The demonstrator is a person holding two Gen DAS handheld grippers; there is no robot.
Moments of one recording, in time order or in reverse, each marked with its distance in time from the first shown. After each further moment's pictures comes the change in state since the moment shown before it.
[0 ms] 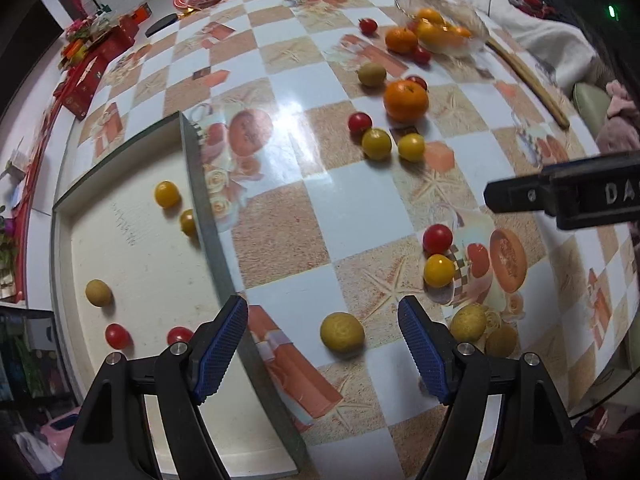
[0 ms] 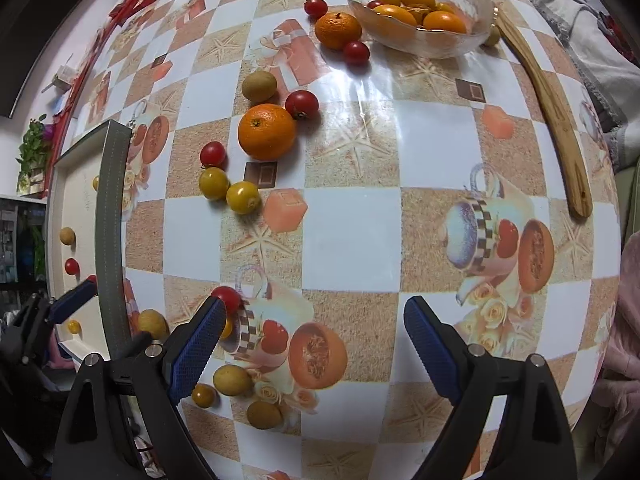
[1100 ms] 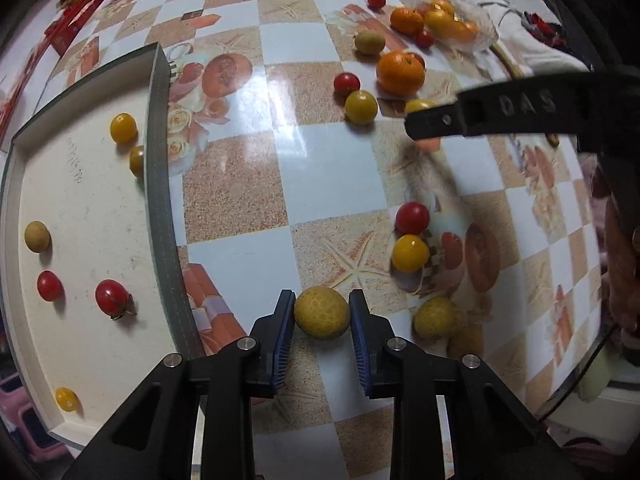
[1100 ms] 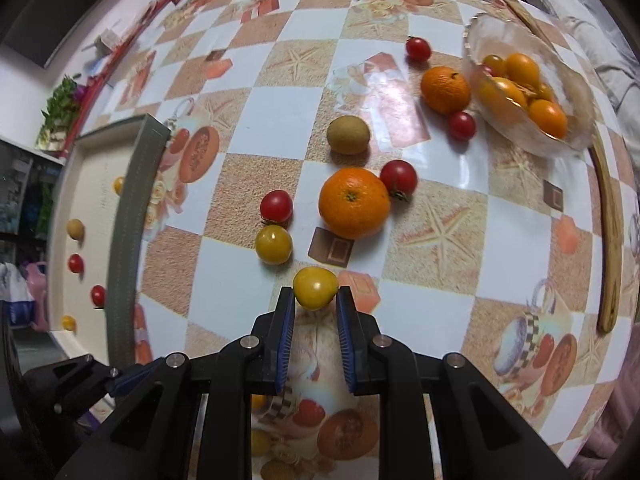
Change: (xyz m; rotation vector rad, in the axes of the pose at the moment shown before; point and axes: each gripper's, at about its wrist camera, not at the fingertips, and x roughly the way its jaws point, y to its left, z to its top) left arm 0.017 0.004 -0.015 -0.162 0.061 -0.186; right arm 0.018 0.056 0.041 -0.185 -0.063 0.035
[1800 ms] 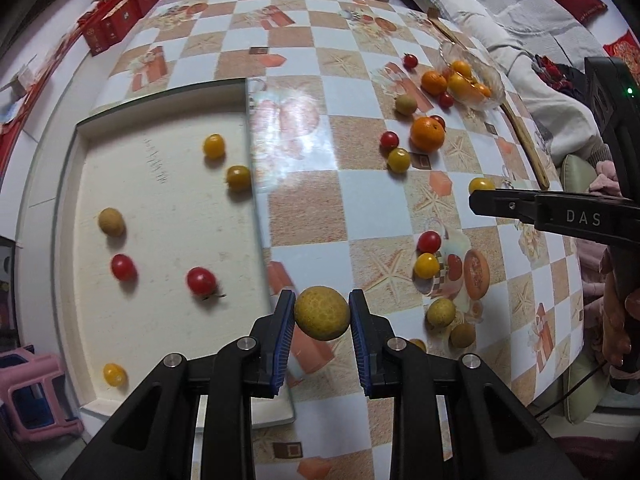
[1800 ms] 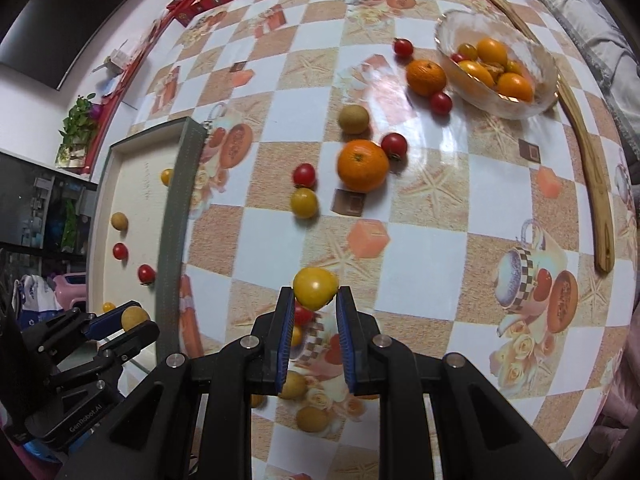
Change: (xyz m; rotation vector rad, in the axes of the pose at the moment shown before) left arm -0.065 0.044 -0.009 -0.084 -0.096 0.018; right arm -0.041 0.004 -0.035 0.046 -0.016 0.081
